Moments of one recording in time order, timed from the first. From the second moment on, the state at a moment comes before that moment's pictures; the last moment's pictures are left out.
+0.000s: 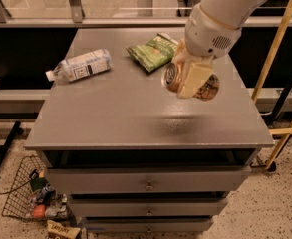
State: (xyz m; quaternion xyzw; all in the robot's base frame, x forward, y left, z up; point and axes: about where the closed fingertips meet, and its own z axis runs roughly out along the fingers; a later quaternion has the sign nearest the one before) arm 0.513 -0.079 0.938 -0.75 0.64 0.08 0.16
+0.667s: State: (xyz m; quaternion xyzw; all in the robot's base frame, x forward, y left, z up) arm 0.489 -0.046 0.972 -0.68 0.63 0.29 0.25
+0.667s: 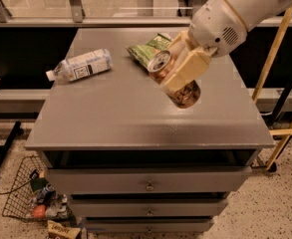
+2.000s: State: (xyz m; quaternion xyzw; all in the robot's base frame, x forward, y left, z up) arm 0.465 -0.023 0.985 -0.55 0.63 0.42 0.36
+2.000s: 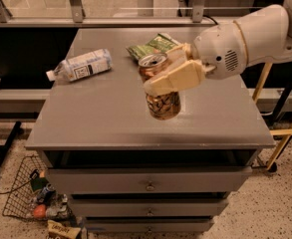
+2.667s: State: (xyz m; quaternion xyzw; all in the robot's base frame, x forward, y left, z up) arm 0.495 -0.044 0.971 -0.51 0.61 0.35 0.50
